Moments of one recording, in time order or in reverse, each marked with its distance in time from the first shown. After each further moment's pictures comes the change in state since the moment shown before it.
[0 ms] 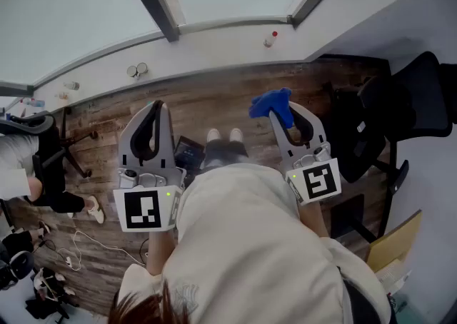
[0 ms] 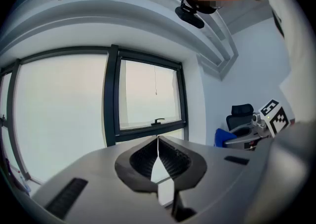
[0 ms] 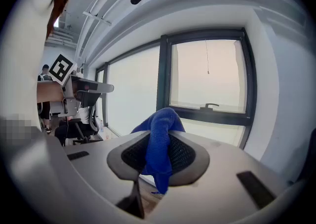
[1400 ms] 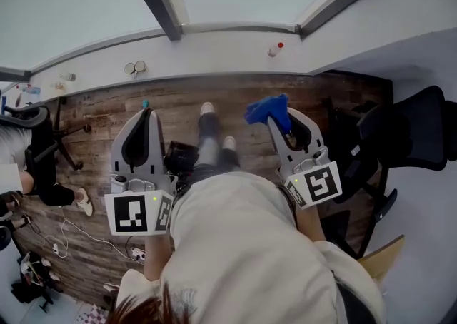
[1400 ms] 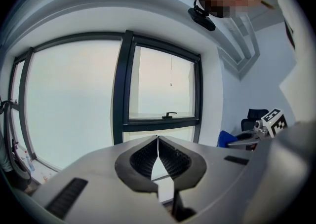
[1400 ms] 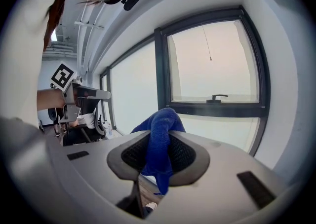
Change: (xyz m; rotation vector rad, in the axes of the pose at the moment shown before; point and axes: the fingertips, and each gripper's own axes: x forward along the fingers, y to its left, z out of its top) left arm 0.061 0.029 -0.023 -0.135 0.083 0.114; right arm 0.063 -0.055 -0.010 0.079 0.021 0.122
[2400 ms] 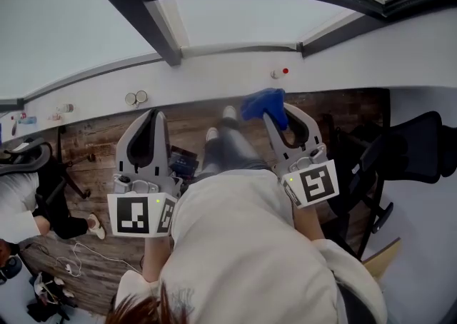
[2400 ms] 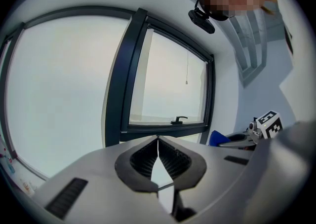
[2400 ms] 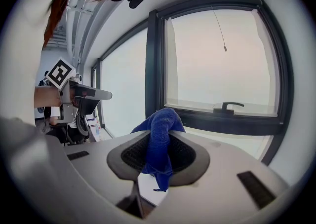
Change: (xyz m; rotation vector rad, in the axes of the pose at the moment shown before) left arm 0.172 0.107 0.042 -0.066 0.006 -0.098; right arm 0.189 -0.061 0.077 -0.054 0.032 -0.056
